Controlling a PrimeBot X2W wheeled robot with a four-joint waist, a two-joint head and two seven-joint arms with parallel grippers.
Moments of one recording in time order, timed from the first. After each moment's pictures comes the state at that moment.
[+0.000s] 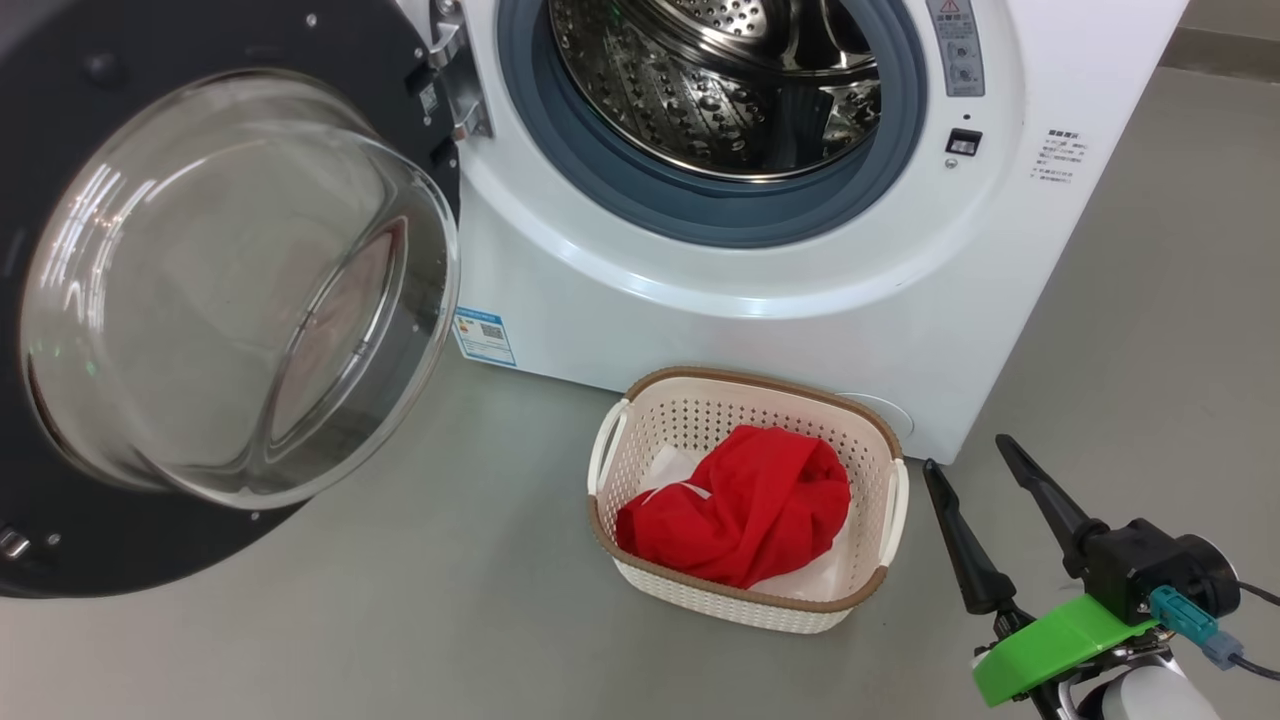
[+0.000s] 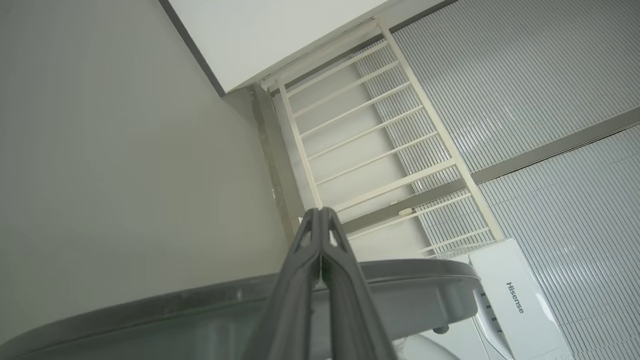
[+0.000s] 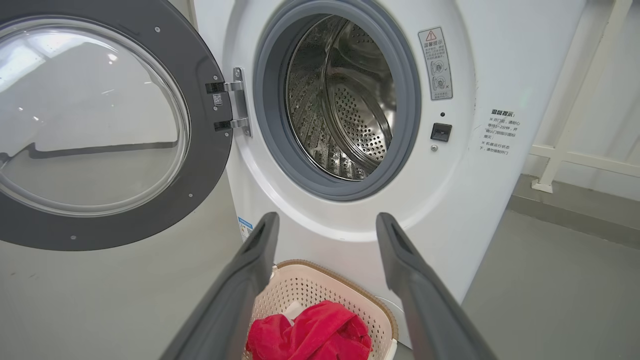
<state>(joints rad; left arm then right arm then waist) -0.61 0.28 0.64 0.51 -1.15 0.12 0.14 -0.09 -0.15 0.11 0.25 0.24 0.13 -0.26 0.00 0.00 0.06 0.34</state>
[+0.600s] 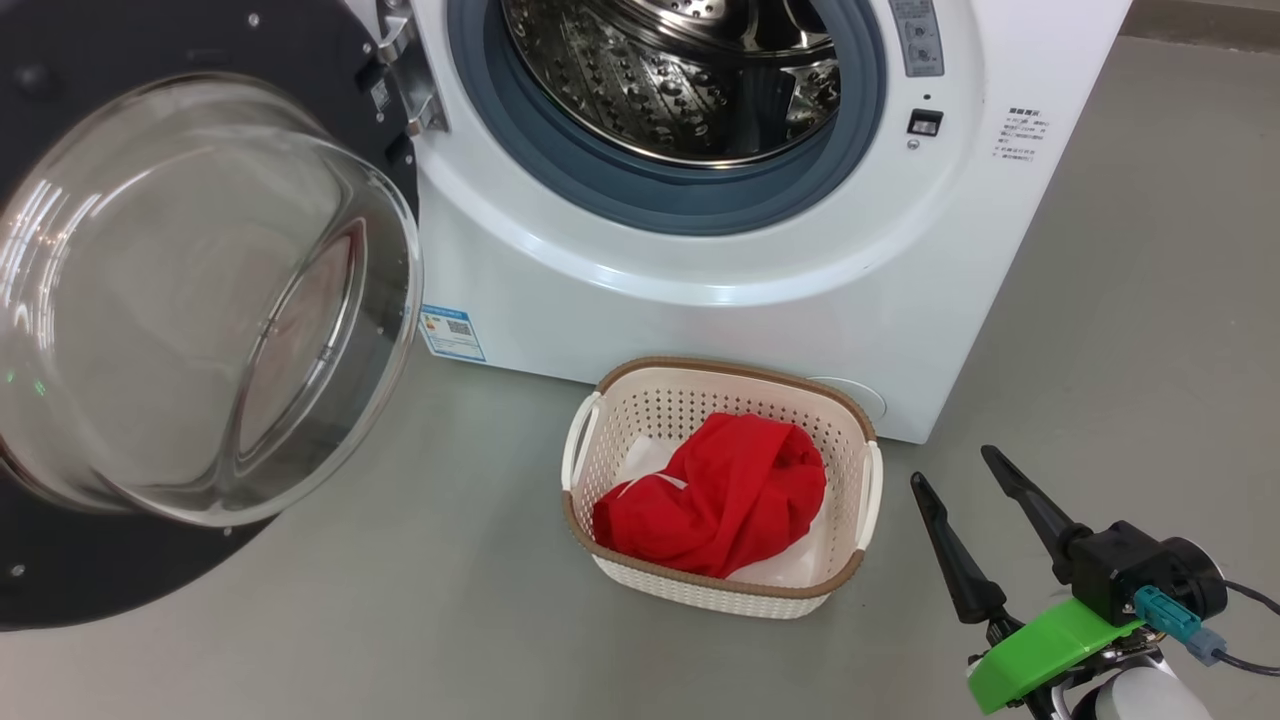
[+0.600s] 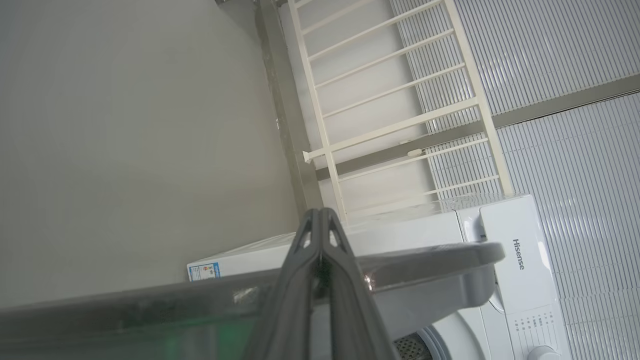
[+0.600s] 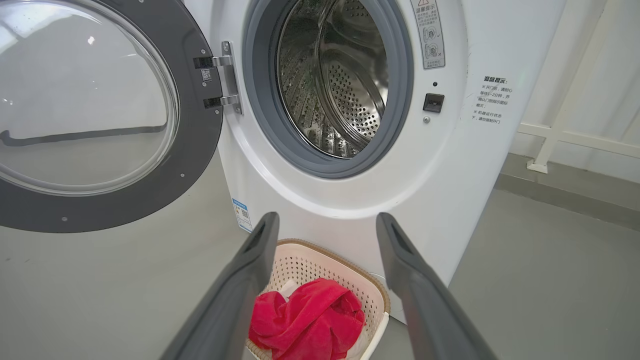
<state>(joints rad) -0.67 0.42 0.63 0.67 -1.25 0.15 0.47 -0.11 -0.17 0.16 0.29 0.25 0.13 -0.26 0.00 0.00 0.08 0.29</state>
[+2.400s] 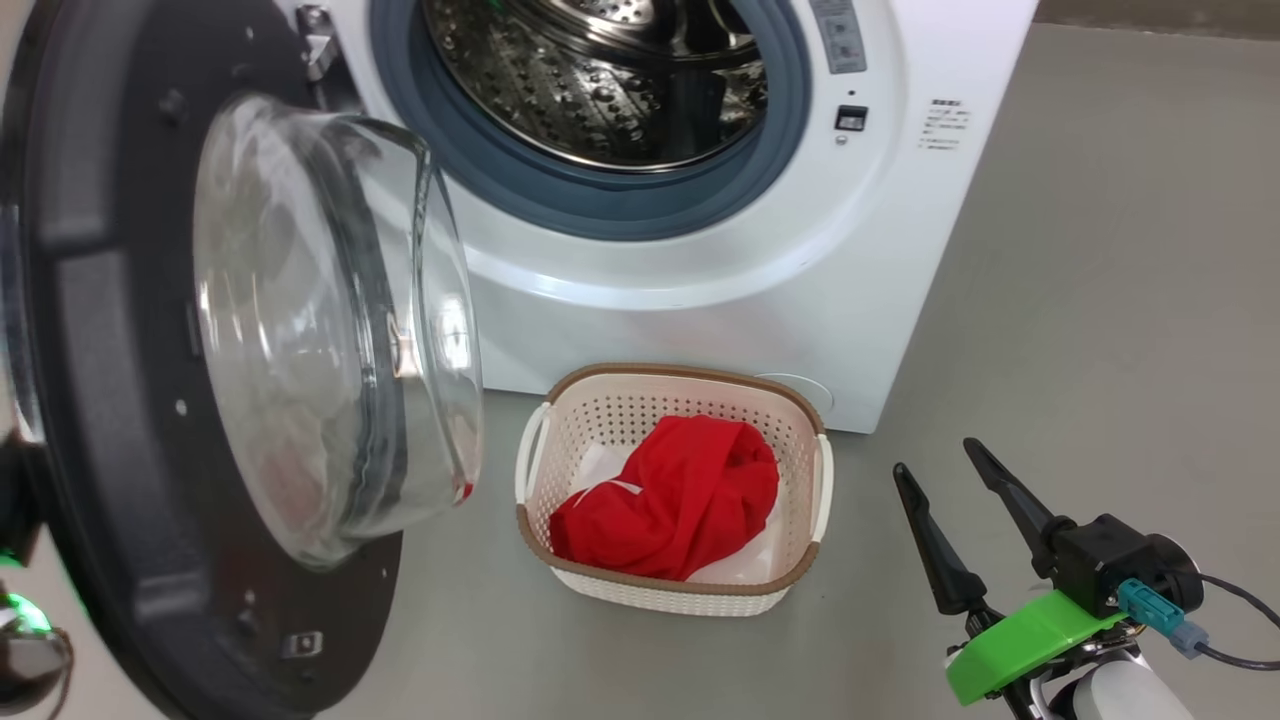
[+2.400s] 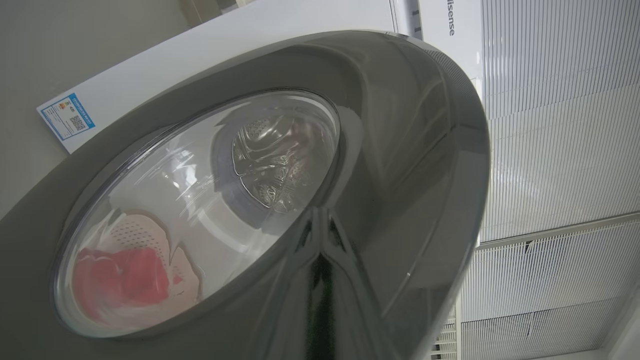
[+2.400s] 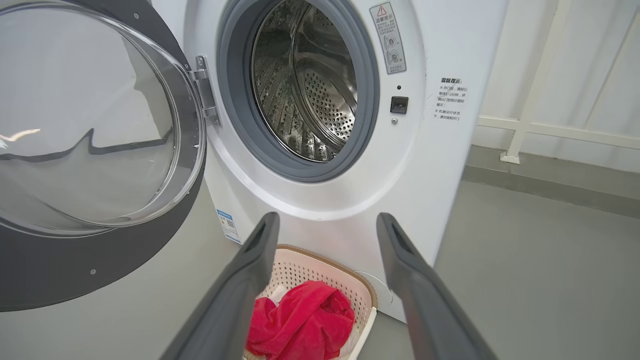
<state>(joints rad) -0.29 0.08 0.53 -0.11 -1.38 0.29 0.73 -0.12 -0.13 0.15 0.30 0.25 0.13 -0.26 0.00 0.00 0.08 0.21</state>
